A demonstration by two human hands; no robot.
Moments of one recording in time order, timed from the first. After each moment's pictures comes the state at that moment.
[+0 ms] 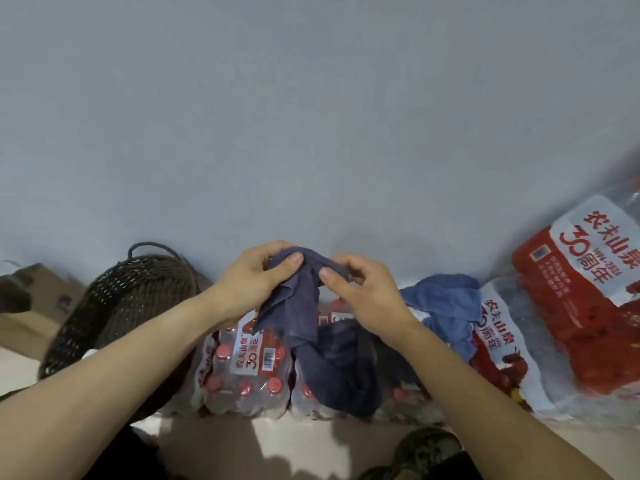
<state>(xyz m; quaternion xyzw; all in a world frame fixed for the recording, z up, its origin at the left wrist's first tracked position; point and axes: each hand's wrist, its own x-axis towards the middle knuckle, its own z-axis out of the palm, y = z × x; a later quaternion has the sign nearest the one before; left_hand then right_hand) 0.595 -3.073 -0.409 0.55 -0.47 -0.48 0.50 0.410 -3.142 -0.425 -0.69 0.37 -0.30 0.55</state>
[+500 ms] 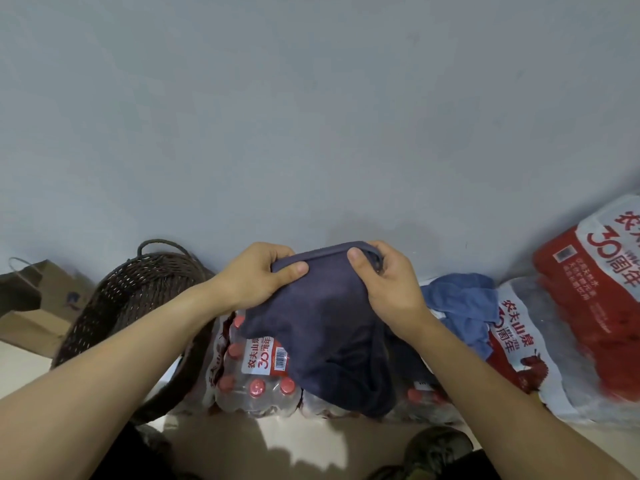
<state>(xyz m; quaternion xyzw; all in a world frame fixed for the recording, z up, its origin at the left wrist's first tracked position) 0.638 -3.084 -0.426 0.63 -0.58 -0.38 0.35 0.424 -3.153 -0.430 -0.67 0.40 -0.36 0.51</state>
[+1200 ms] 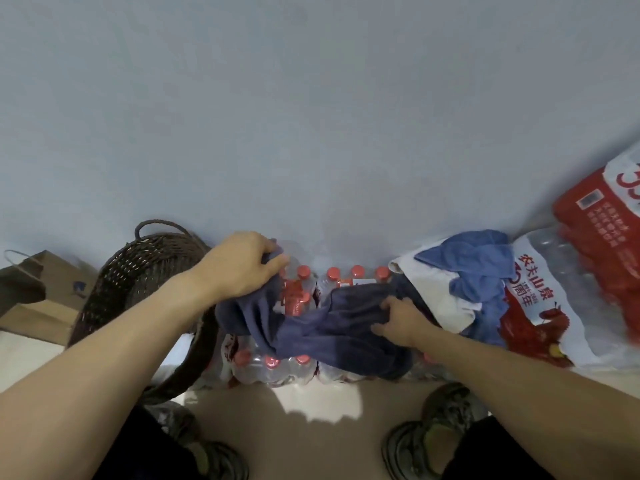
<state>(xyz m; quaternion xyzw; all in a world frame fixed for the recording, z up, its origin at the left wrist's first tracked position) 0.657 -3.075 -0.453 0.69 -0.69 -0.17 0.15 0.354 -3.153 -0.586 -0.75 0.56 0.18 0.29</state>
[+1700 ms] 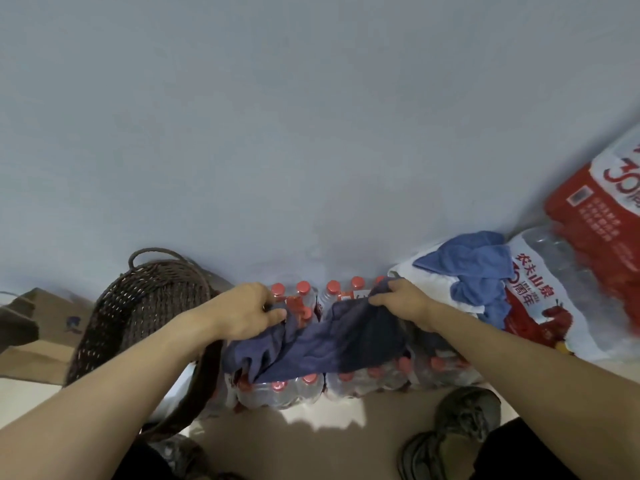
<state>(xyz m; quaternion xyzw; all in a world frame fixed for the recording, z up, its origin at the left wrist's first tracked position) 0.660 -3.069 -0.477 0.66 -0.70 -0.28 -0.03 0.382 -3.179 -0.553 -0.58 0.64 -0.07 0.50</state>
